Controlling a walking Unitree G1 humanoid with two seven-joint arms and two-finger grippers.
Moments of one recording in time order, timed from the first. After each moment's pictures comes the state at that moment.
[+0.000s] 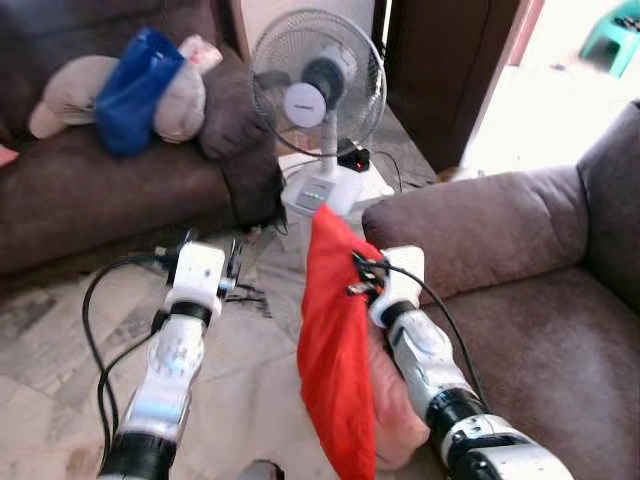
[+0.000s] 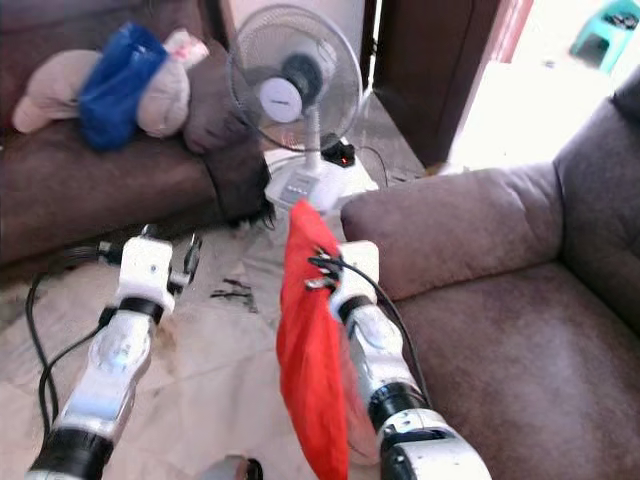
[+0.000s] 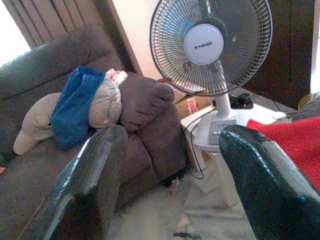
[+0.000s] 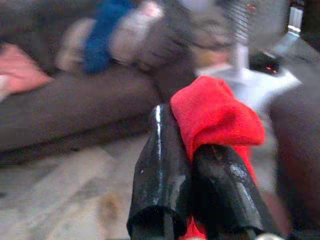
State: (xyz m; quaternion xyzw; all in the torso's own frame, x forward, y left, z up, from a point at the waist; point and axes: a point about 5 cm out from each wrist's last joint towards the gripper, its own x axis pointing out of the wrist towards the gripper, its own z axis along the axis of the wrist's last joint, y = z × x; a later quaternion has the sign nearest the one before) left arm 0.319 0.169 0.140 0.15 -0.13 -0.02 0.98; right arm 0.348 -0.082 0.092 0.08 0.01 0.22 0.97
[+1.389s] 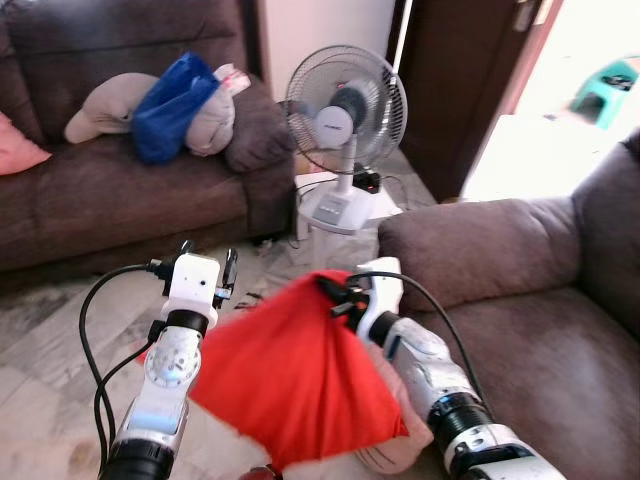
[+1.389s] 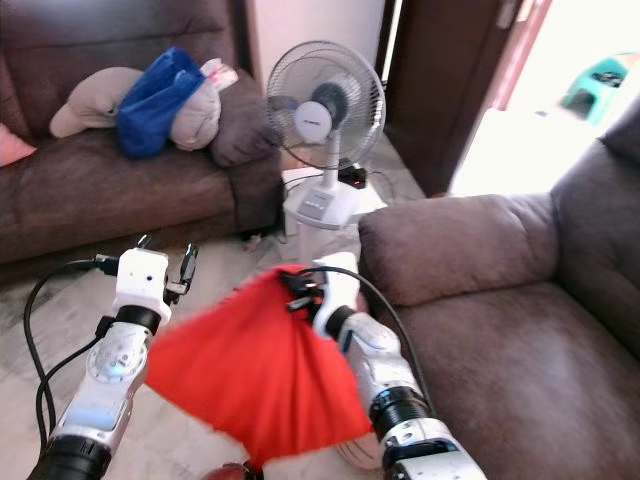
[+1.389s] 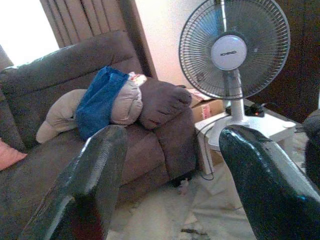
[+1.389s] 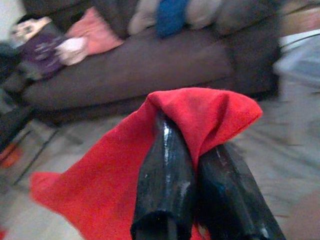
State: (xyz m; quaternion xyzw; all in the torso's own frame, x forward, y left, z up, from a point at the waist) left arm 0.307 0.176 0.123 0.14 -0.11 -0.01 0.98; right arm 0.337 -0.084 0.074 0.13 0.11 0.30 0.94
